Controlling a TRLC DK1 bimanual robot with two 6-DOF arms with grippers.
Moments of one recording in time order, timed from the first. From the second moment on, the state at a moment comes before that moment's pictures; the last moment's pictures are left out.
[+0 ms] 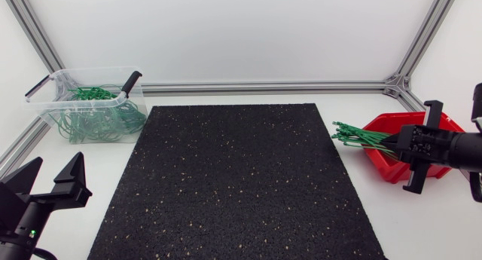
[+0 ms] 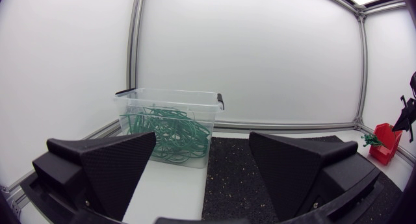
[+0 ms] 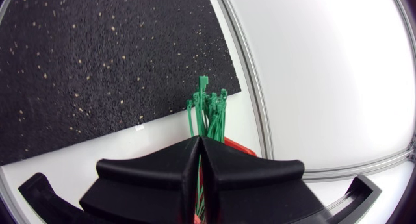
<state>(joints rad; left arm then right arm) 0.00 0.05 0.02 0.01 -0.10 -0.06 -0.28 1.11 0.65 -0.35 -0.36 -1.47</state>
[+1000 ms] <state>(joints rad) 0.03 0.33 0.25 -0.19 0.08 -0.18 0.19 1.19 1.17 -1.10 -0.71 -0.85</state>
